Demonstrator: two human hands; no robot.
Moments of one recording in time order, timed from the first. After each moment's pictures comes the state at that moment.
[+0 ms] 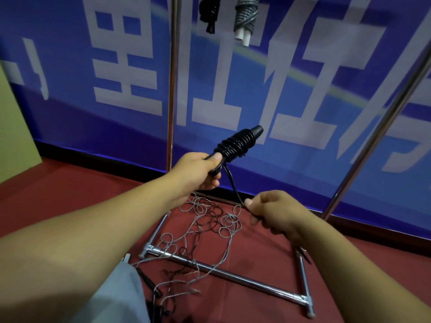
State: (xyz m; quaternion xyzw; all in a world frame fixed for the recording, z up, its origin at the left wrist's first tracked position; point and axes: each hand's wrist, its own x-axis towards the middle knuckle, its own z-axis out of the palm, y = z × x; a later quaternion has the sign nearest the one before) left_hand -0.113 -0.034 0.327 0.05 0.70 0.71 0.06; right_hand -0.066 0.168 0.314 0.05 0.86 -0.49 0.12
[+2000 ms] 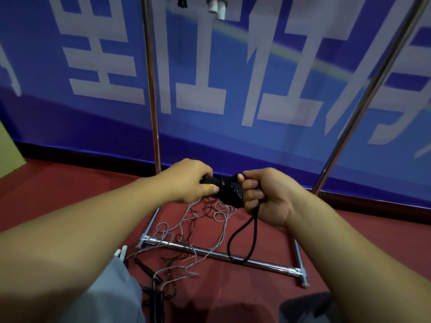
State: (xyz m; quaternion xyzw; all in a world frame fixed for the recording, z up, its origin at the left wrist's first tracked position) left_hand -0.110 -0.029 0.309 0.24 0.96 0.16 0.04; right_hand -0.056 0.158 0.324 0.17 0.55 -0.79 0.21
